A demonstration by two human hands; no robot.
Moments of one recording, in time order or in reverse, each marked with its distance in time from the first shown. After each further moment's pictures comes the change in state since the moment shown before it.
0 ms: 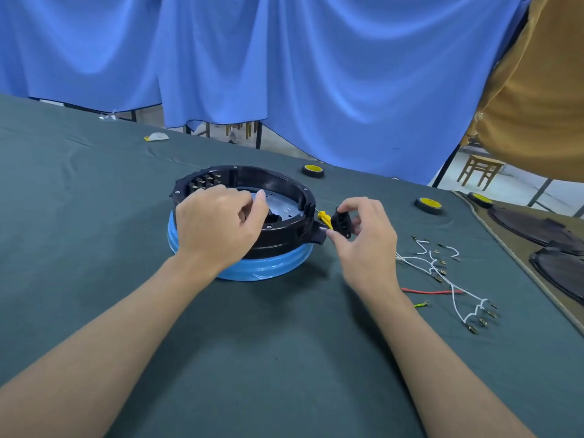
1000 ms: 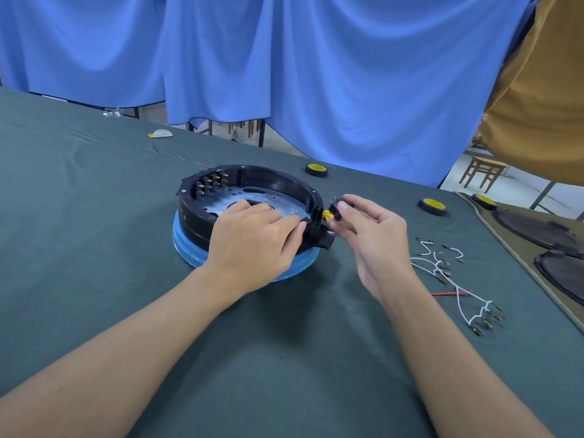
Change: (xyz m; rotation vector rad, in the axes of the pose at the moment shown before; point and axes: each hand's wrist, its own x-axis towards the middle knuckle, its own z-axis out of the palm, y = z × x) left_hand -0.017 0.018 0.011 0.154 -0.059 0.328; right_hand 0.016 -0.024 -0.009 0.894 -0.022 0.707
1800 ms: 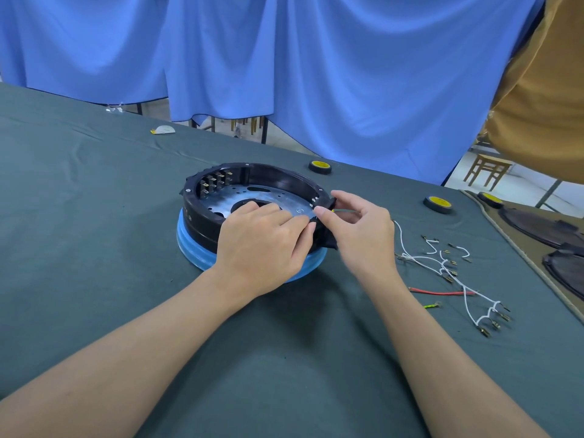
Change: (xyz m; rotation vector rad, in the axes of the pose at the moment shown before) left_hand -0.001 0.009 0.001 0.015 0.061 0.006; right_hand 0.000 0.011 0.013 -0.584 -0.050 -0.322
